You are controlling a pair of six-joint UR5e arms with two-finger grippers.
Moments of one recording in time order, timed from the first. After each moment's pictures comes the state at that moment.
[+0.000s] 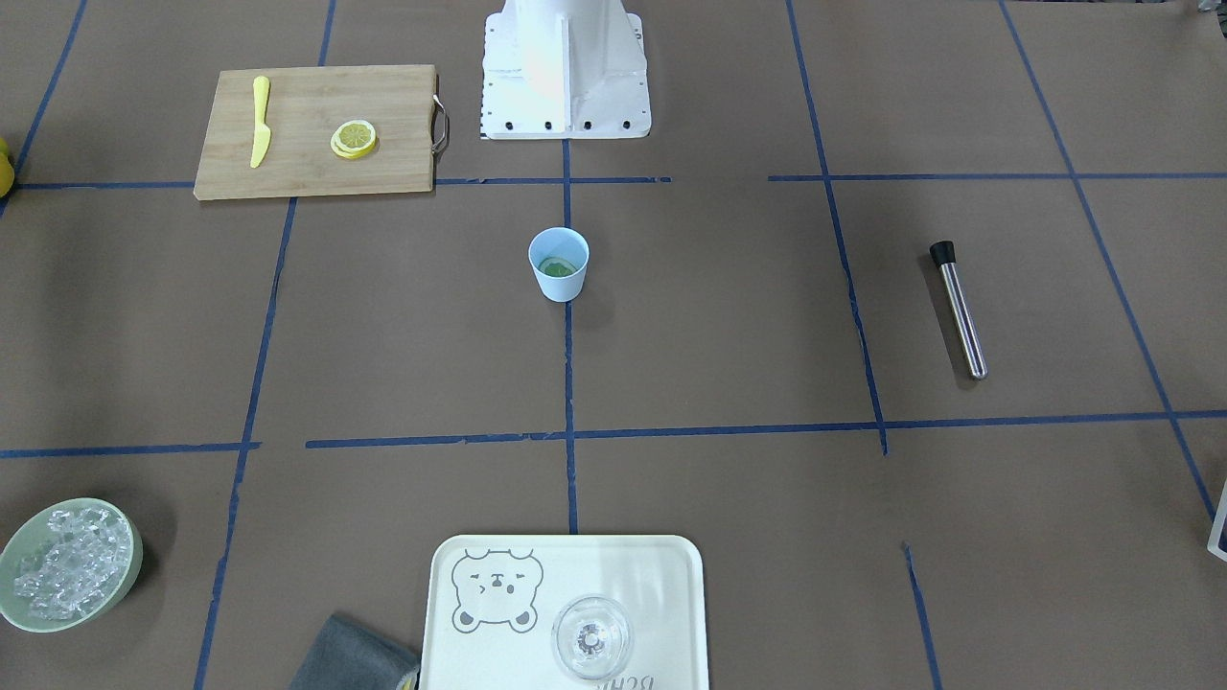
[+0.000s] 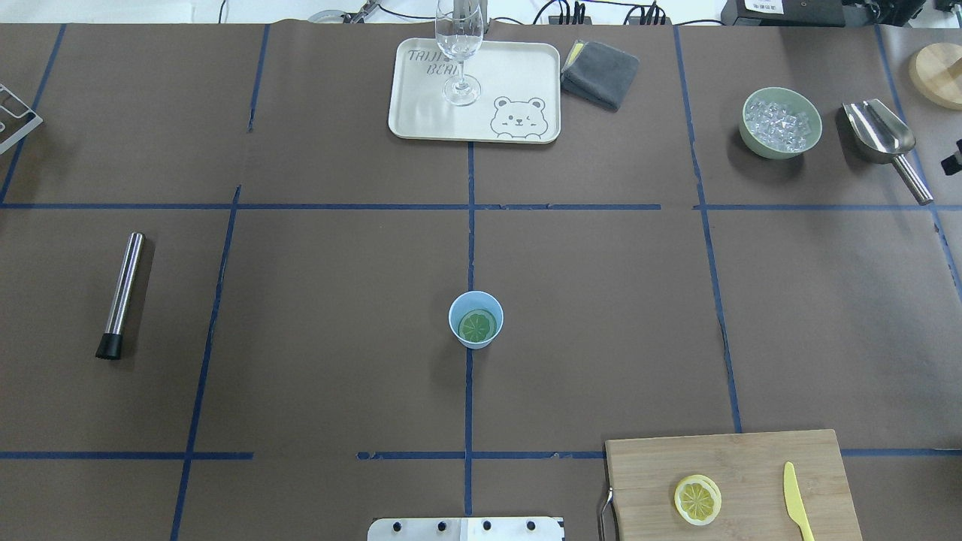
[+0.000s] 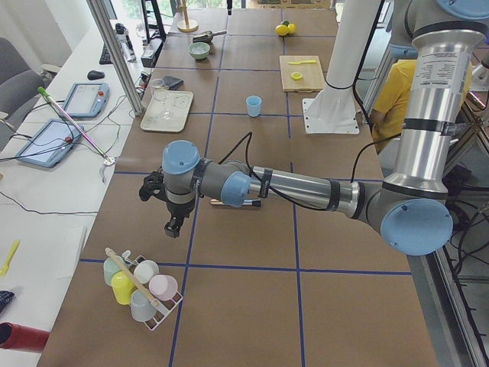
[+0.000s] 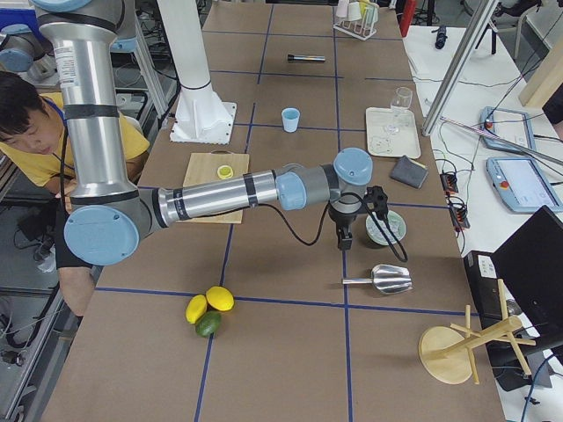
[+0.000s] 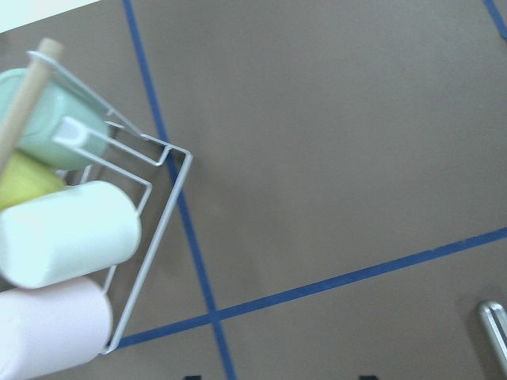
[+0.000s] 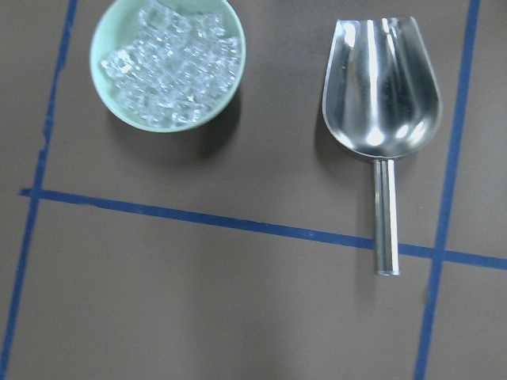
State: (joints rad) left arm -1.56 -1.69 -1.61 -1.67 -2.31 0.06; right arm 1.44 -1.47 1.67 -1.58 2.39 0.05
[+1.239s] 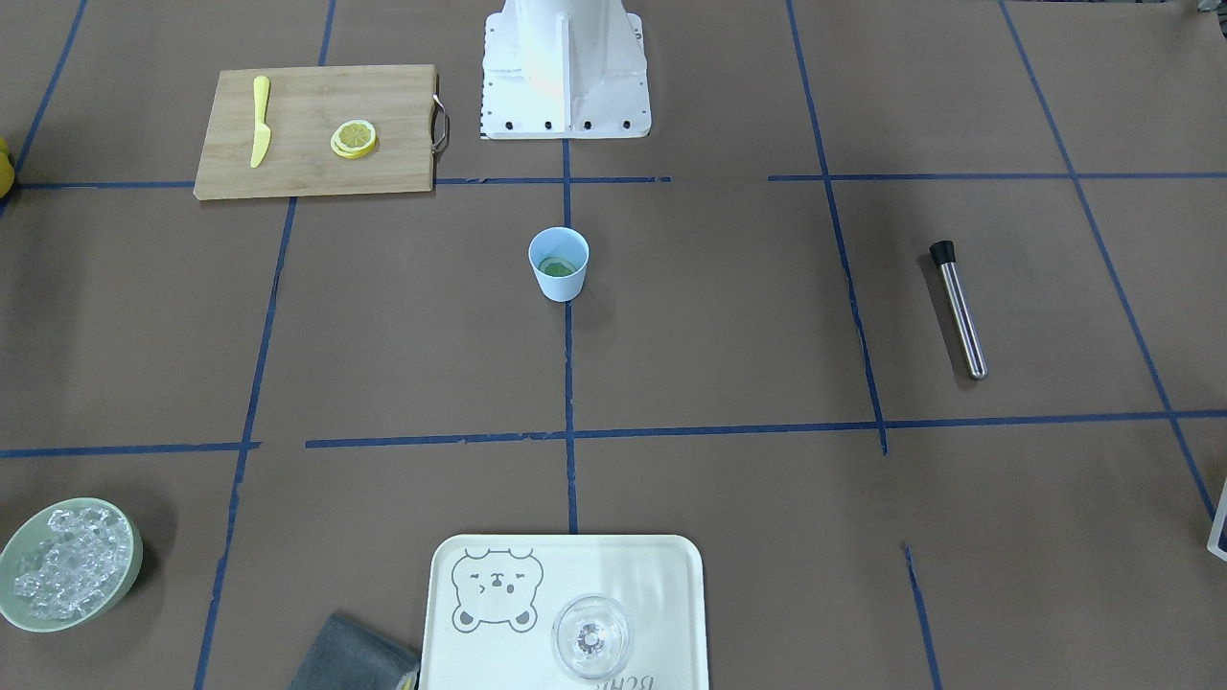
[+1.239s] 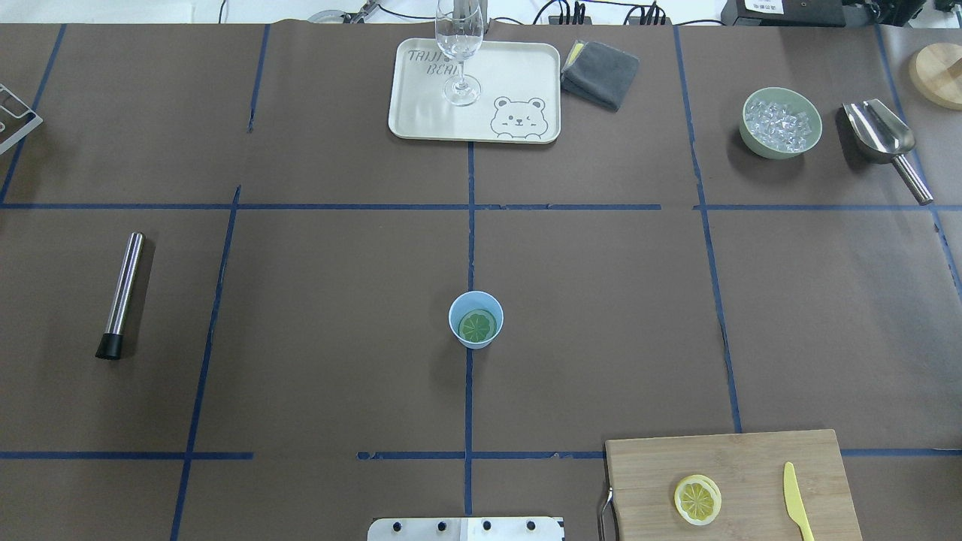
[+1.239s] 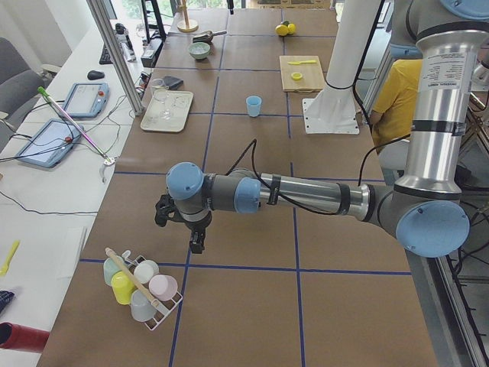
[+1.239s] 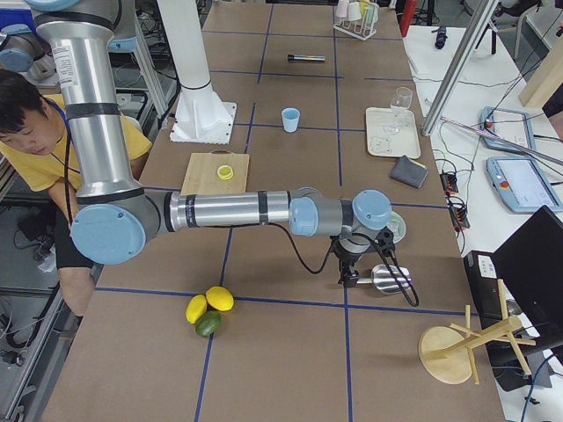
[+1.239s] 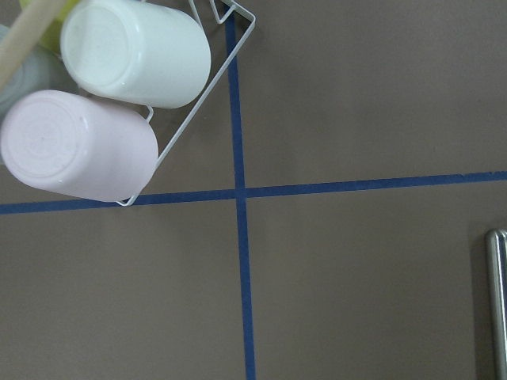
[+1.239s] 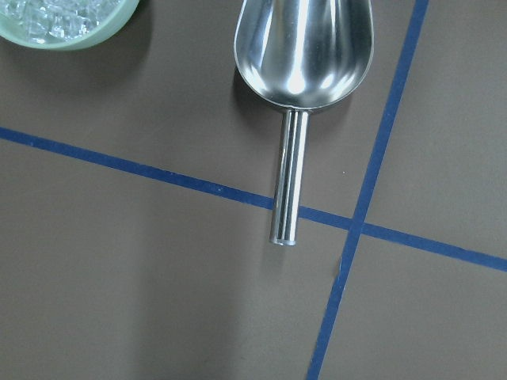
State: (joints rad) left arm -1.52 -1.61 -1.65 -1.54 -2.43 -0.05; right arm 1.47 -1.42 1.50 -1.65 2.39 -0.17
